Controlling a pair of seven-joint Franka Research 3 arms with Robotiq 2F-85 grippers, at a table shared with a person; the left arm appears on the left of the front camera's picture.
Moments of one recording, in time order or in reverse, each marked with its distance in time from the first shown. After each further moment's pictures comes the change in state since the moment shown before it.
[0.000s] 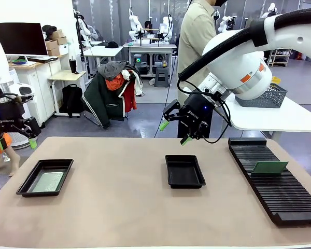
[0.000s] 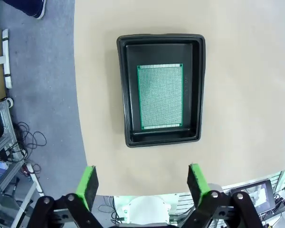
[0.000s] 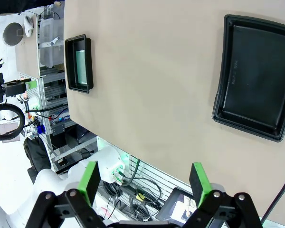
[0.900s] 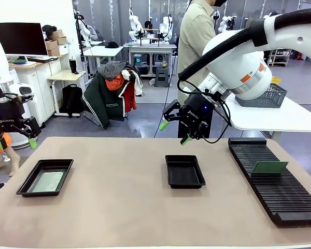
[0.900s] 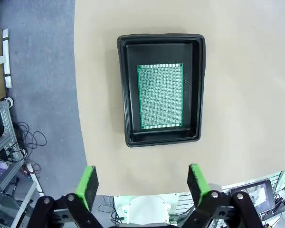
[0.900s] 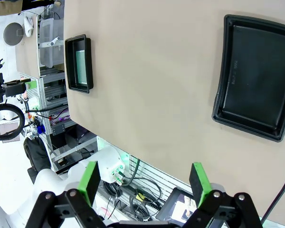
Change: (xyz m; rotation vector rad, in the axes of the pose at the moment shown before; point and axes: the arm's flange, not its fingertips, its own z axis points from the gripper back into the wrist) left arm 0.000 0.000 0.000 -0.001 0.001 0.000; right arm 0.000 0.000 0.000 0.000 0.000 0.000
